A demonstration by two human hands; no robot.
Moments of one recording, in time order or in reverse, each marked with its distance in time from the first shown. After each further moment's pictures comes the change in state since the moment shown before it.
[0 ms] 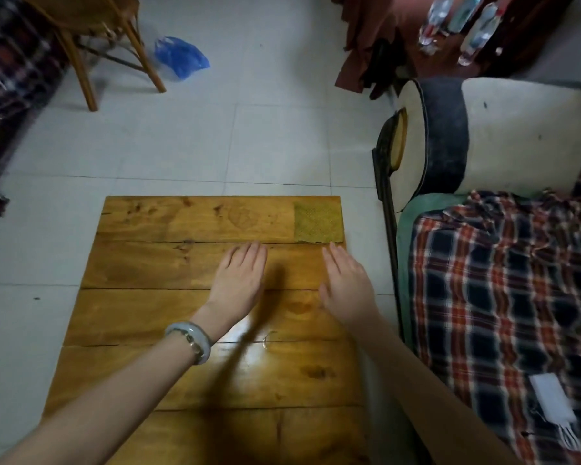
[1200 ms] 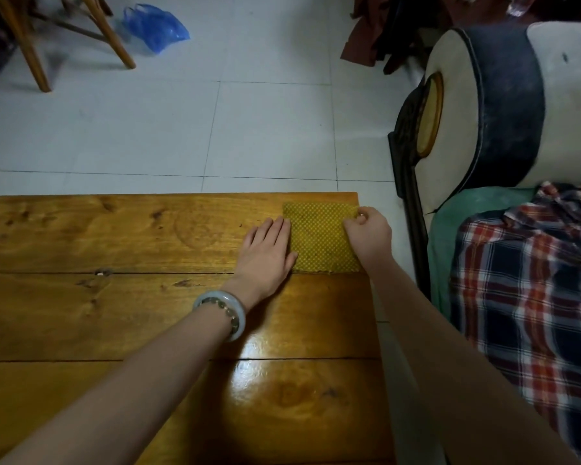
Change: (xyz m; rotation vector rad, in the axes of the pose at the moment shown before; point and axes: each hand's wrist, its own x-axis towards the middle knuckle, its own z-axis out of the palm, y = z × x) left_hand 0.222 0.023 0.199 -0.314 -0.054 -0.088; right_hand 0.220 0.135 0.142 0.695 0.136 0.631
